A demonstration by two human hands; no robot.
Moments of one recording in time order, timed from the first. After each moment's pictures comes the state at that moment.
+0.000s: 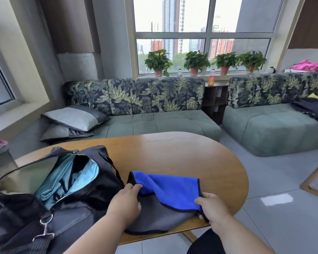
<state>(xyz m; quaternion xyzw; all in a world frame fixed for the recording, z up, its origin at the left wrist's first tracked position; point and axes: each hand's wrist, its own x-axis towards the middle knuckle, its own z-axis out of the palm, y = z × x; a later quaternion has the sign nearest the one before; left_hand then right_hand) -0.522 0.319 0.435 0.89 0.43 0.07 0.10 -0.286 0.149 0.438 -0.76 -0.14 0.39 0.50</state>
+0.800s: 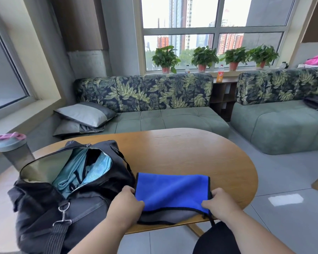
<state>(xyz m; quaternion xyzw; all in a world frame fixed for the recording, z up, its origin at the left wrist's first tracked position) -0.560 0.280 0.465 0.74 0.59 0.13 0.30 -0.285 0.137 0.443 -0.87 -0.28 0.29 0.27</state>
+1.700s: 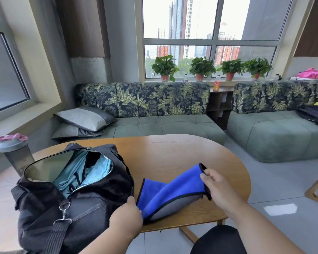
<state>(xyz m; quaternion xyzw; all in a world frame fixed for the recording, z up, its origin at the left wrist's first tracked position) -0.556 0.262 0.440 0.84 0.53 -0.01 0.11 -0.291 0.128 0.508 -0.75 -0.37 0.27 0.48</state>
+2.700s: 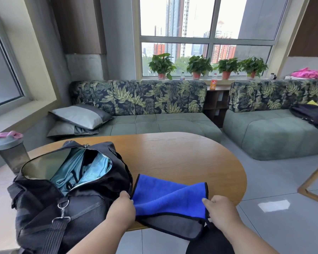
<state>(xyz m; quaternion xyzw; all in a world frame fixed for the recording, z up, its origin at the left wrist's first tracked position) -0.562 0.295 0.396 0.92 0.35 -0.14 -0.11 -0.299 0.102 0.442 -0.87 -0.24 0.25 0.35</state>
